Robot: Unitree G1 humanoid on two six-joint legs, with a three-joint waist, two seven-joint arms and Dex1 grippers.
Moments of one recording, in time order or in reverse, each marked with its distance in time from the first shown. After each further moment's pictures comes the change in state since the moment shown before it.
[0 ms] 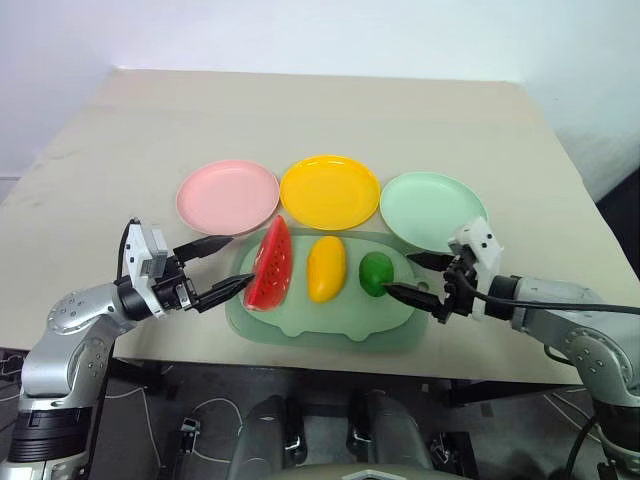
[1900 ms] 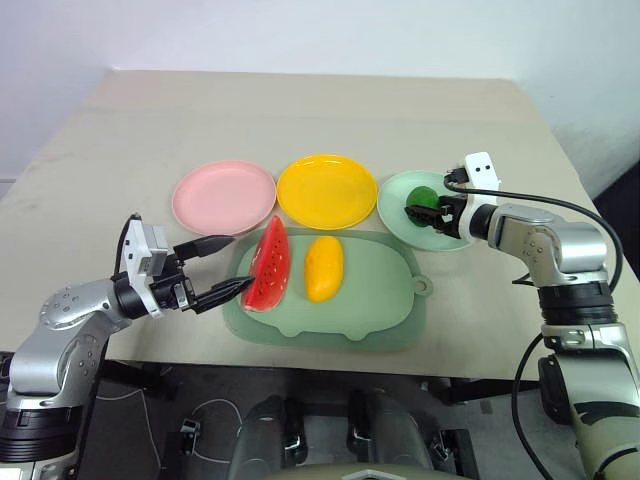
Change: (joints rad) left arm -0.005 0.049 0.002 -0.051 -0.024 0.049 0.004; right arm -0.554 0.107 0.103 0.813 -0.370 -0.121 -0.079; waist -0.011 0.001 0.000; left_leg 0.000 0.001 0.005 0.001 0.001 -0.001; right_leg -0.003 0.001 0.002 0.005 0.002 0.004
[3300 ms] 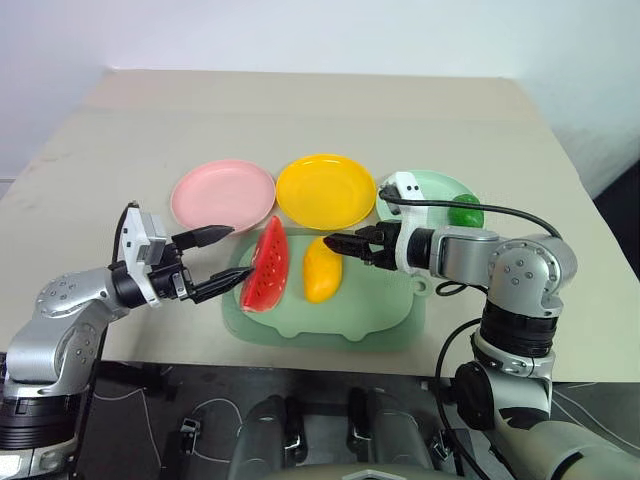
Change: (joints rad) left arm -0.064 0.009 -0.012 0.024 0.004 0.020 0.000; right arm 0.057 0.432 -0.244 -0.584 0.348 0.720 -0.300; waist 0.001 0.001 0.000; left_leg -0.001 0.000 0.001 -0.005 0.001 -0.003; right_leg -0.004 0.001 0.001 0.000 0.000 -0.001
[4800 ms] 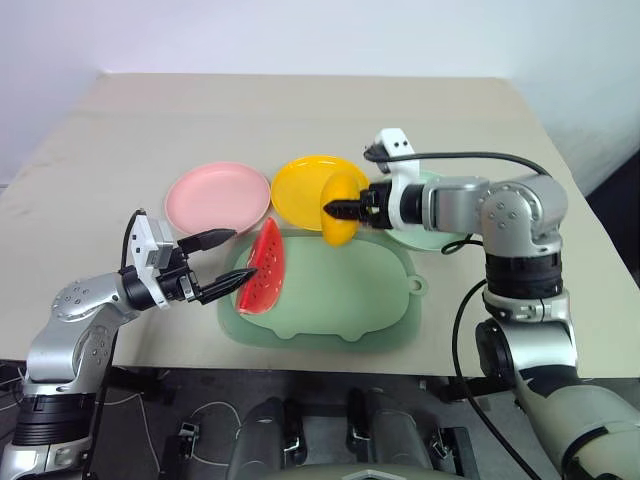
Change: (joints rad) left arm 0.002 -0.055 -0.021 0.067 0.042 -0.078 0.004; right arm -0.300 -0.166 0.265 0.458 -0.136 -0.327 0.122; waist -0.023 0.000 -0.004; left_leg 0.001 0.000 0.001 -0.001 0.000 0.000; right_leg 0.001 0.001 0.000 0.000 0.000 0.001
